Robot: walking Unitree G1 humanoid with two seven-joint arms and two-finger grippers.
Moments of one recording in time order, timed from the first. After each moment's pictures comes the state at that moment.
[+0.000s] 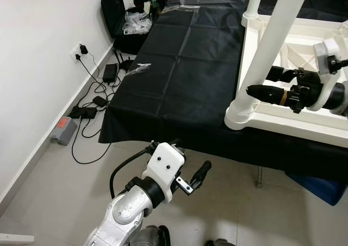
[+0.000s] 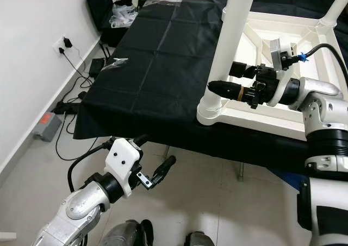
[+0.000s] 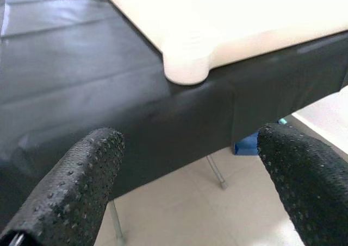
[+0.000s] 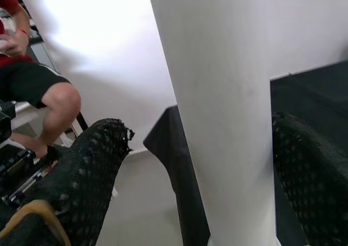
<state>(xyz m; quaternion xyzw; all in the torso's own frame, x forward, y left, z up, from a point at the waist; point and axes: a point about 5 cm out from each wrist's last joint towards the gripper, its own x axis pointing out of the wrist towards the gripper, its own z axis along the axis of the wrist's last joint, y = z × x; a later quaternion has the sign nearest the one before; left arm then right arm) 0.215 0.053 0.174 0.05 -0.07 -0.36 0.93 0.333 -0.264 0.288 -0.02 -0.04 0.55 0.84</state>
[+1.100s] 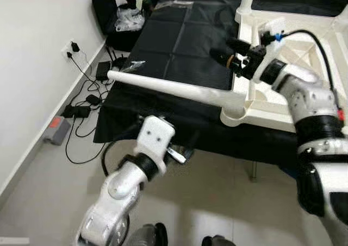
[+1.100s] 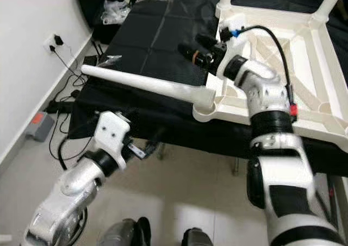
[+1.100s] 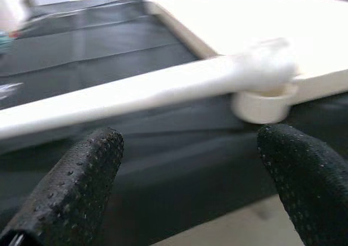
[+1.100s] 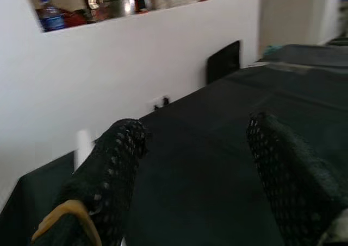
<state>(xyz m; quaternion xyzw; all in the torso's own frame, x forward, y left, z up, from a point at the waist) 0.246 0.075 0.201 0.05 -0.10 -0.27 0.96 0.392 -0.197 0.299 -0.01 -0.11 0.30 0.95</state>
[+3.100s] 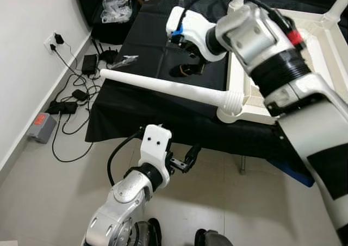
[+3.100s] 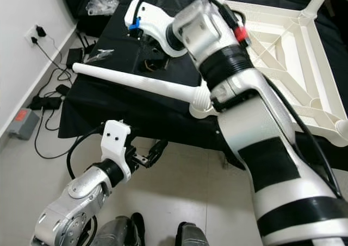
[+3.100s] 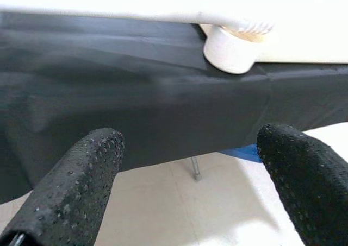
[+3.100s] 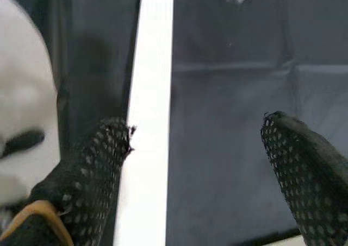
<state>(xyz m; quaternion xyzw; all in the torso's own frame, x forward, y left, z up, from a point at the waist) 0.238 0.059 0.176 -0.05 0.01 -0.29 0.96 0.393 -0.074 0.357 -0.47 0.18 0.39 0.77</state>
